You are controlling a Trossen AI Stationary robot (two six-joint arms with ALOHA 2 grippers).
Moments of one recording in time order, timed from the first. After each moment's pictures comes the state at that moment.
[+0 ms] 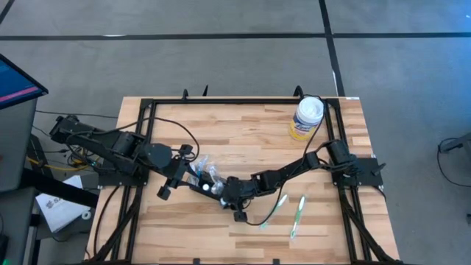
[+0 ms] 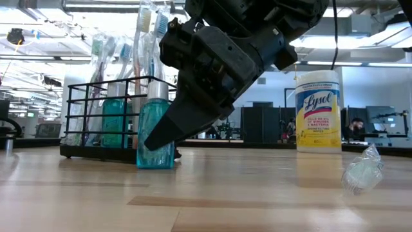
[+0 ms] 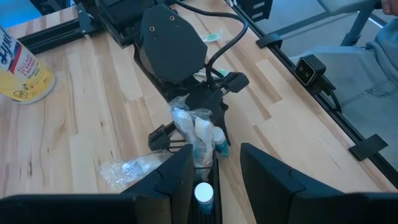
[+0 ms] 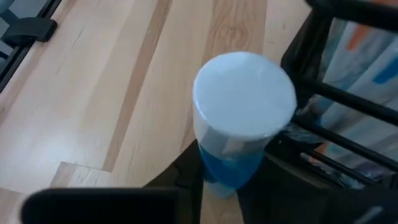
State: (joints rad) left arm -0.32 1.05 1.07 -0.68 -0.04 0.14; right arm 0.27 2.14 1.28 0.11 -0.10 0.17
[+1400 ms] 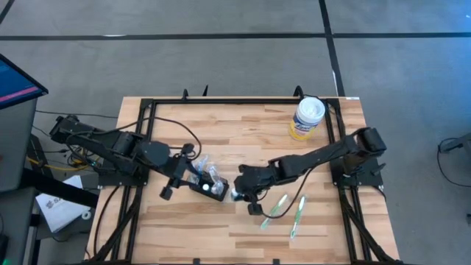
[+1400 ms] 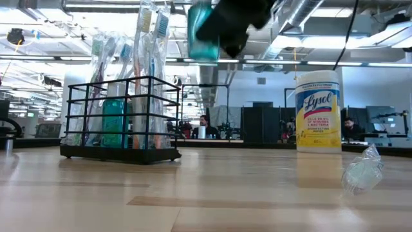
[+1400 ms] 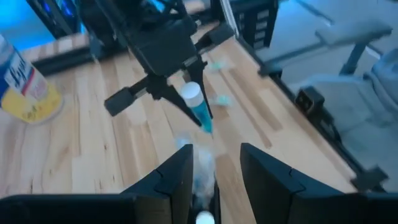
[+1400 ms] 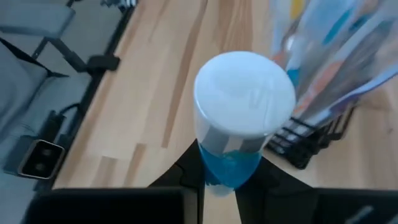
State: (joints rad) left arm -0.32 1.05 1.07 -0.57 -0.04 0.12; right arm 0.27 1.78 1.28 -0.25 -0.08 0.15
